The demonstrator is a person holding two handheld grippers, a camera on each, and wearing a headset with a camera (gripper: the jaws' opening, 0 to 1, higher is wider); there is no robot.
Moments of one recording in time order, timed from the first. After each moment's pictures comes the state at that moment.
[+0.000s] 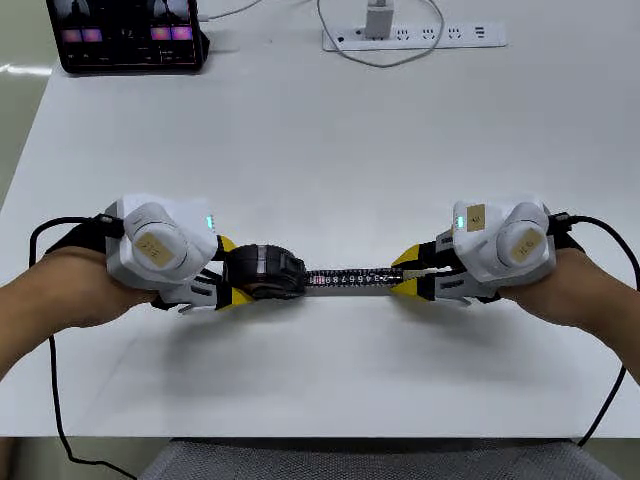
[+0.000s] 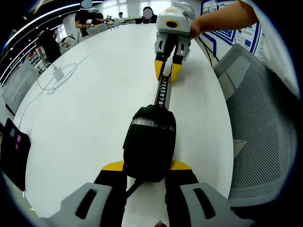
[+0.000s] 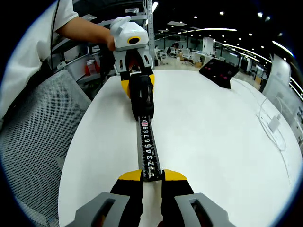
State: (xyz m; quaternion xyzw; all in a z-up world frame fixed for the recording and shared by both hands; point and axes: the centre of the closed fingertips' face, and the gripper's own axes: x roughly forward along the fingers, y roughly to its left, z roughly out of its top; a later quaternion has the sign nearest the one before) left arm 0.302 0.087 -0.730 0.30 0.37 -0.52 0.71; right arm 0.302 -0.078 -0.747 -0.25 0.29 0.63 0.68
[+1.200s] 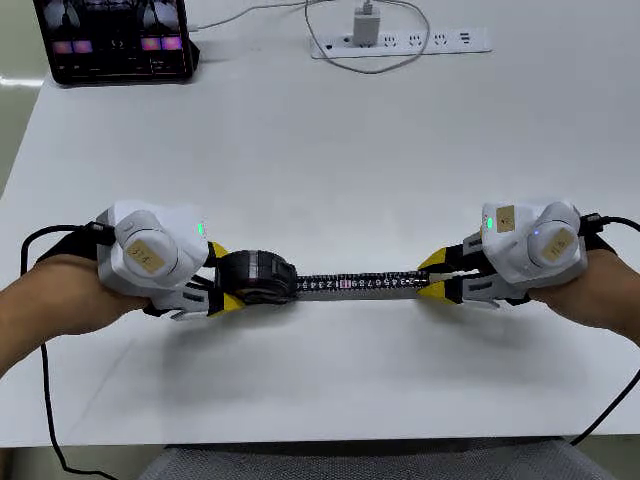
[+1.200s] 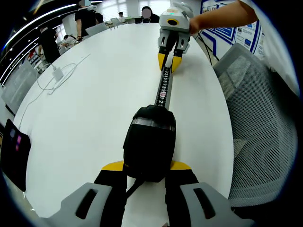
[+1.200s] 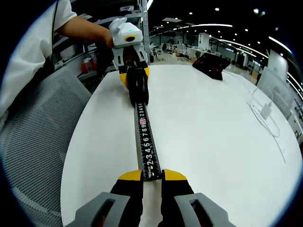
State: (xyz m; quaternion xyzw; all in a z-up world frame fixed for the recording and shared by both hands) left arm 0.303 0.087 -0.730 0.30 0.38 -0.52 0.71; right arm 0.298 -0.118 -0.745 -0.25 0.31 0.61 0.68
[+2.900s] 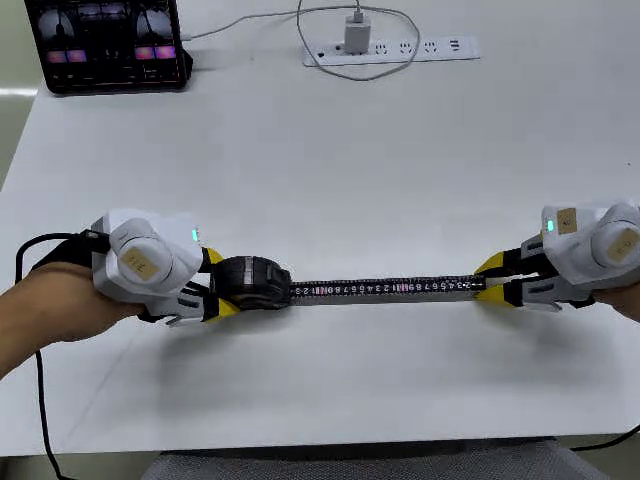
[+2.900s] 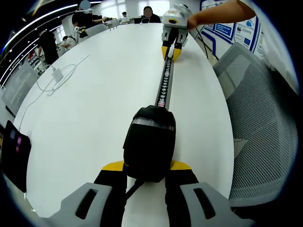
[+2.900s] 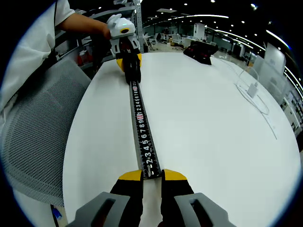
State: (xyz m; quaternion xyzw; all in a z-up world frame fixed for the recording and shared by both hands) left arm 0.302 0.086 -0.730 0.31 0.37 -0.52 0.71; right arm 0.295 -0.200 -0.747 -0.27 0.35 0.58 0.68
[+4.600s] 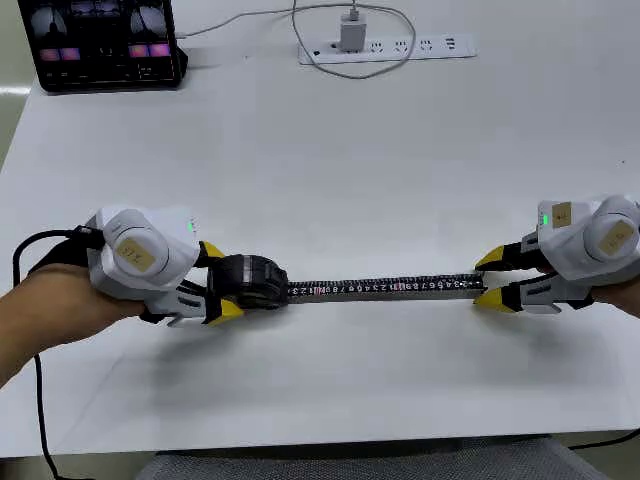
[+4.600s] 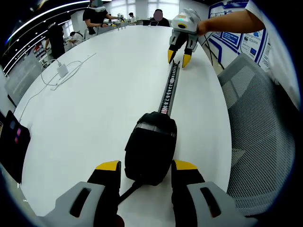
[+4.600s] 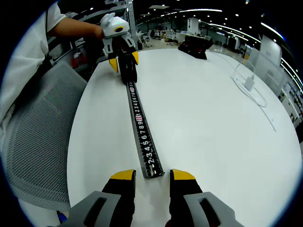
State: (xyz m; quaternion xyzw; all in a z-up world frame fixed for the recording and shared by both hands) left arm 0.304 0.082 -0.726 0.27 0.39 -0.50 0.73; right arm 0.295 -0.199 -0.743 -0.26 0.38 0.56 0.69
